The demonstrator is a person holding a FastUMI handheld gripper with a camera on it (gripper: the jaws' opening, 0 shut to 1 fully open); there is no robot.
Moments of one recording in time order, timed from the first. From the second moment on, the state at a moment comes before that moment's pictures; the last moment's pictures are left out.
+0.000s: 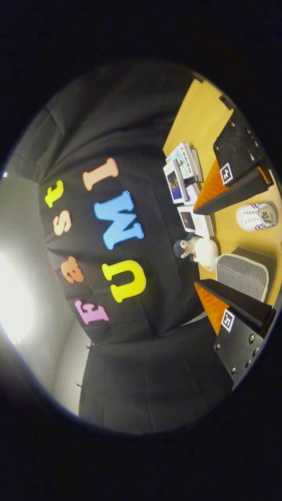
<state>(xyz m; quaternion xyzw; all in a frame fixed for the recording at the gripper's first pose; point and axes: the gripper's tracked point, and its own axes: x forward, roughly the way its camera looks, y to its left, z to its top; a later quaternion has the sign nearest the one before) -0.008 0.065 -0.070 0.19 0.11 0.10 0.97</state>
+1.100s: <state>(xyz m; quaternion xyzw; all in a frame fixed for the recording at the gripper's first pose) -0.033 0.145 -0.214 0.51 0.34 0.16 0.77</state>
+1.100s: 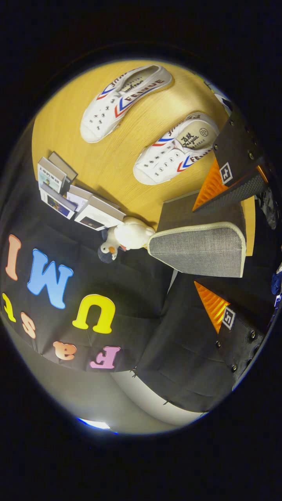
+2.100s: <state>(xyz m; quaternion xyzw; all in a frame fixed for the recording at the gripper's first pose) -0.045 0.196 -0.238 0.60 0.41 0.21 0.65</state>
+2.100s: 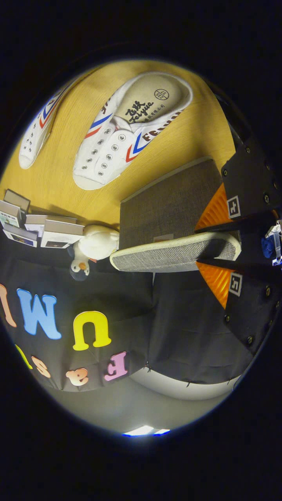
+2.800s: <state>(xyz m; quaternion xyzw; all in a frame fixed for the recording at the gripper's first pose) -0.042 0.203 -0.163 0.51 0.39 0.27 0.72</state>
